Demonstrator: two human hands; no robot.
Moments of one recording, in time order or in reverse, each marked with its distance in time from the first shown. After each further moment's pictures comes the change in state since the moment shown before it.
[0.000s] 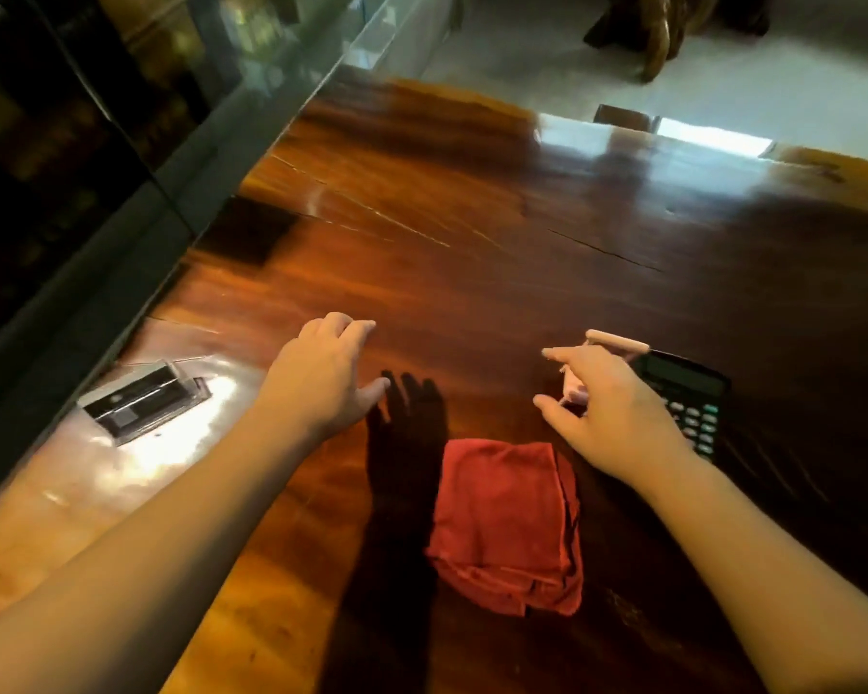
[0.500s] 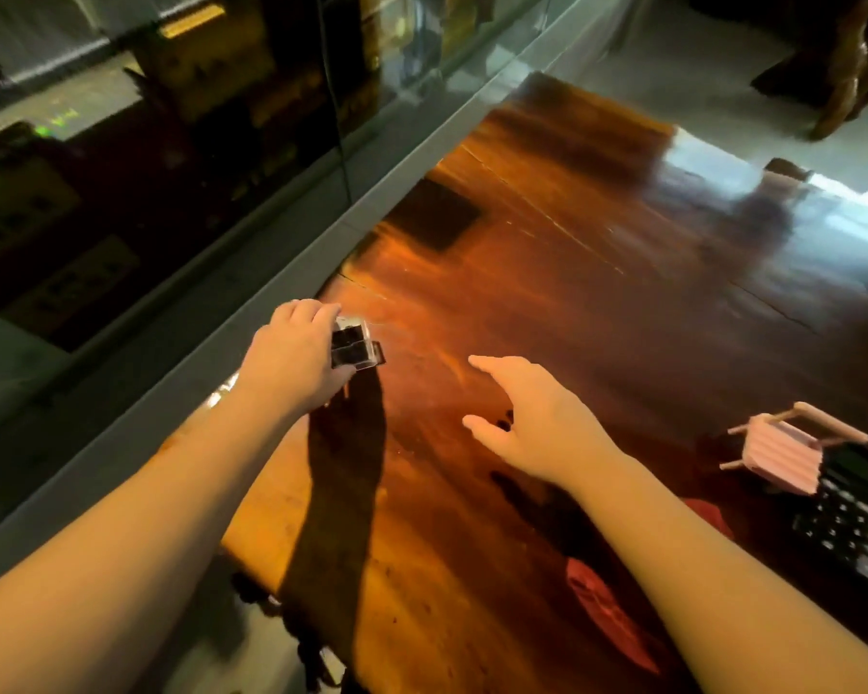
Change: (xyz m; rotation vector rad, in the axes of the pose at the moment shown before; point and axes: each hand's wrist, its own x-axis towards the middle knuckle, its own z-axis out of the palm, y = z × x) left_hand -0.085 -0.198 -0.025 0.090 -0.017 -0.428; right_hand 0.063 -0.194 0.123 0.045 -0.352 -0.308
